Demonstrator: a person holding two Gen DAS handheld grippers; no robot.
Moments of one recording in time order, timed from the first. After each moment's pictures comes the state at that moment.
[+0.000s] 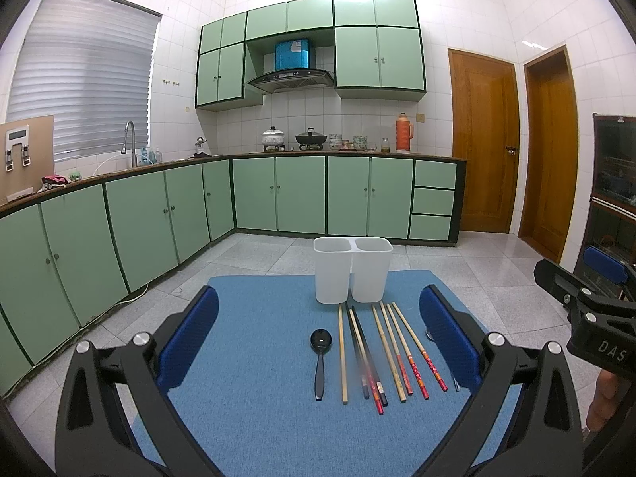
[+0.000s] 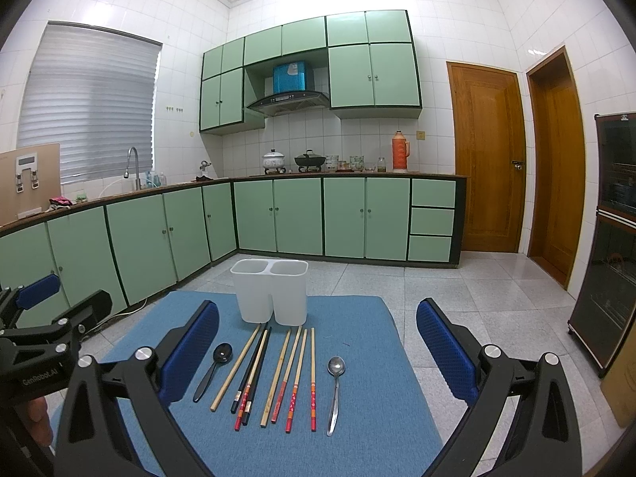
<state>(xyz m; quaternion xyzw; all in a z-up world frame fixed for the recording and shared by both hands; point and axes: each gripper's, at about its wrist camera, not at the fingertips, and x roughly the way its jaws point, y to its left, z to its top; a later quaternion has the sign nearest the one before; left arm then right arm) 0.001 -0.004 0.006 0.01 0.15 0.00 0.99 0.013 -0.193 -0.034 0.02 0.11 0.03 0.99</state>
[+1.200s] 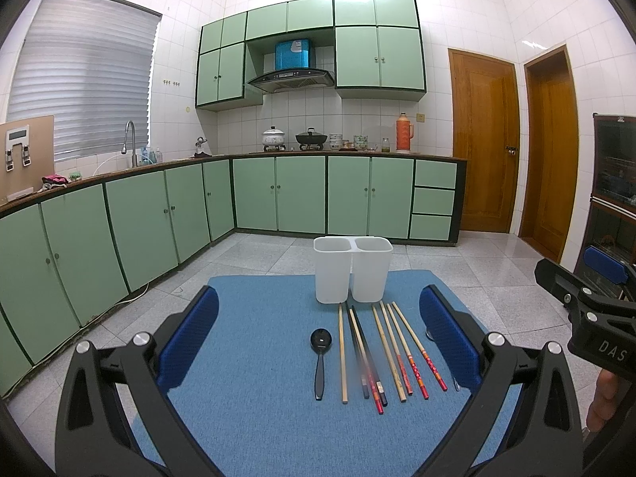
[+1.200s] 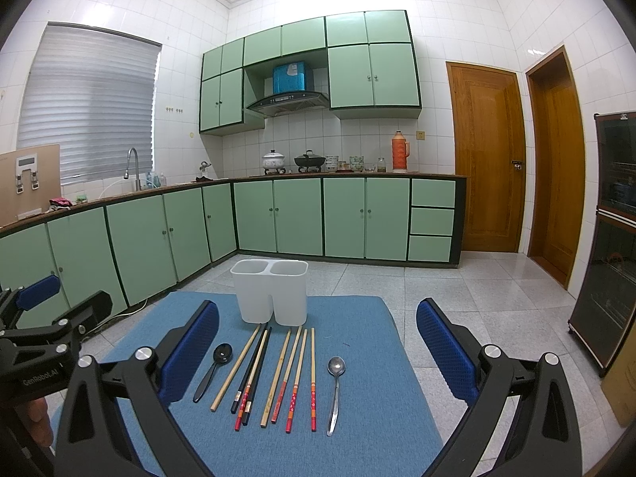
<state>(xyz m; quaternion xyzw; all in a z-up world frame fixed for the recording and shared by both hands) -0.007 -0.005 0.010 0.01 0.15 0.00 0.99 0.012 -0.193 -0.034 0.02 0.11 0.03 0.99</state>
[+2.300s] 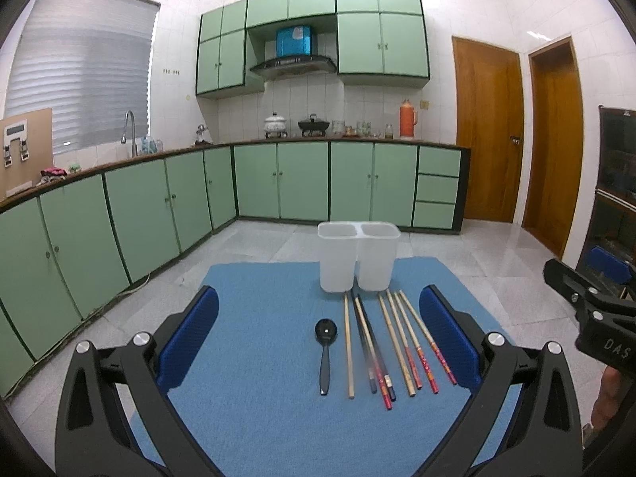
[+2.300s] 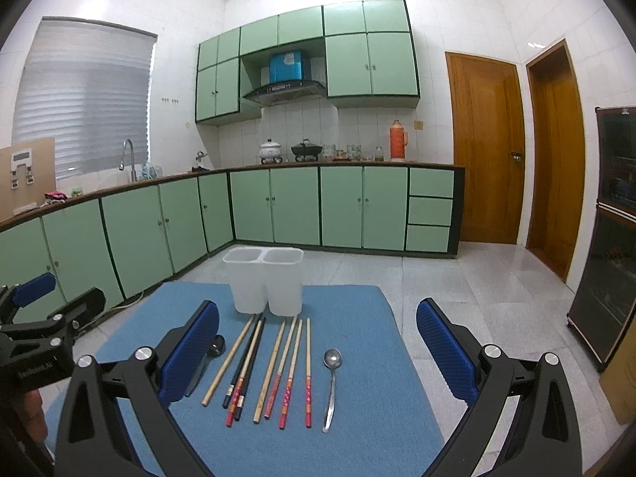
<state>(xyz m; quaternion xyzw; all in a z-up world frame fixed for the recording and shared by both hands) 0.008 0.007 -0.003 0.01 0.18 0.01 0.98 0.033 -0.197 -0.044 0.02 0.13 0.03 0.99</state>
